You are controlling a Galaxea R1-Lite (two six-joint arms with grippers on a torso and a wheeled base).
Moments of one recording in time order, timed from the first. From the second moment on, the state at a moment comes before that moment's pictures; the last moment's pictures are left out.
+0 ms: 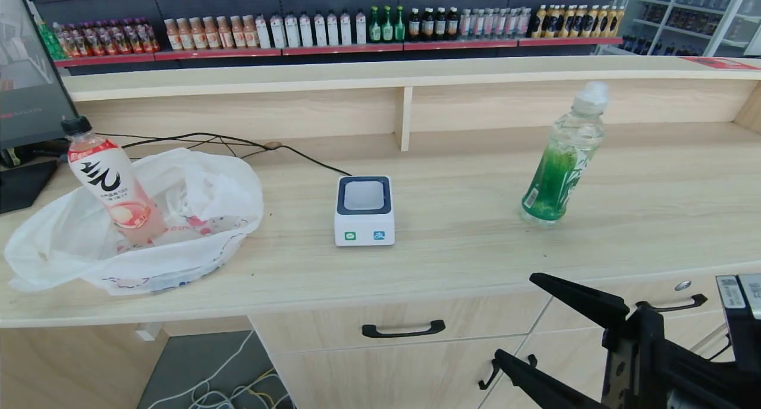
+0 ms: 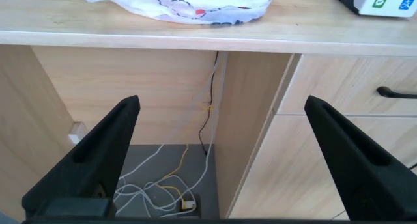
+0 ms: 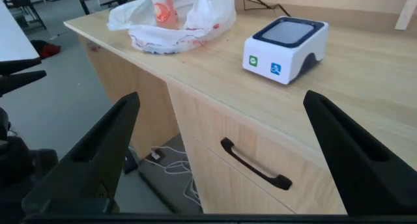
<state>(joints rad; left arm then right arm) 0.00 0.00 0.00 0.00 0.00 0.00 0.80 1.48 -0.04 -1.57 0.09 0.01</state>
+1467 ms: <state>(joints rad) 0.00 0.00 0.00 0.00 0.00 0.00 0.68 1.74 -0.38 -1.57 -0.04 -0.01</state>
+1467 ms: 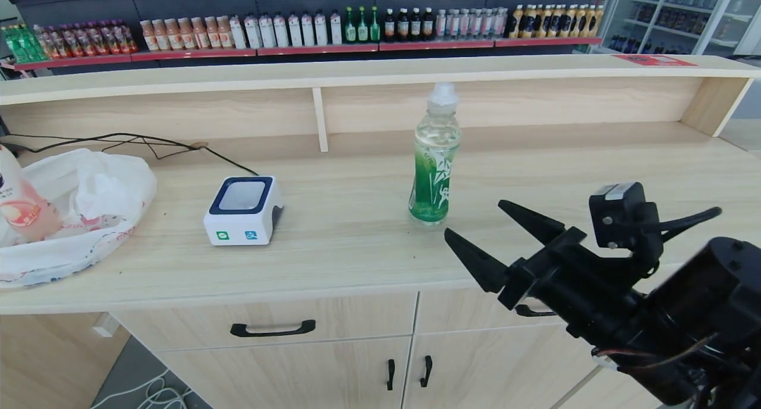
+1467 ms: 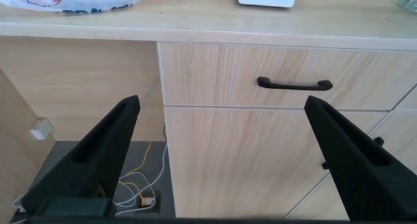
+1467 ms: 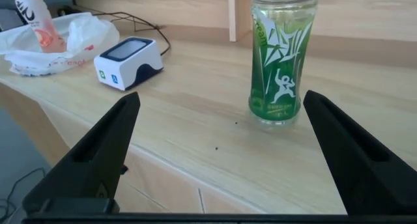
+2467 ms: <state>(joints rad) 0.00 0.00 0.00 0.00 0.00 0.00 0.51 2.04 -0.70 -1.57 -0.01 -0.01</state>
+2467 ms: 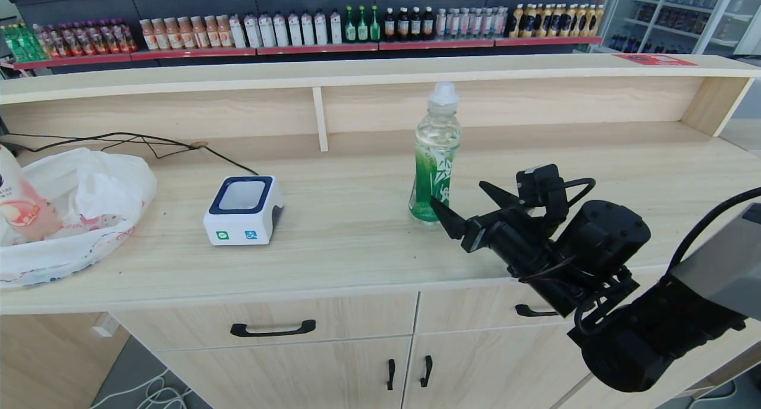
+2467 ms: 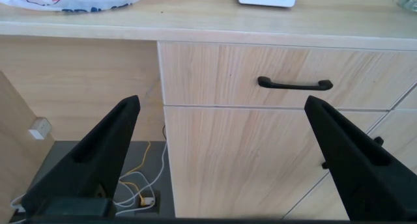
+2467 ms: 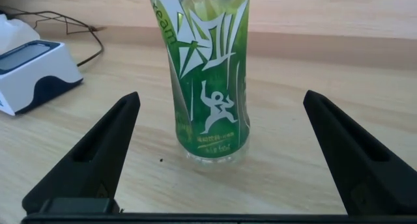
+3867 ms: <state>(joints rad) 0.00 0.00 0.00 0.00 0.00 0.00 0.50 2.21 -0.96 -1.52 0.01 -0.01</state>
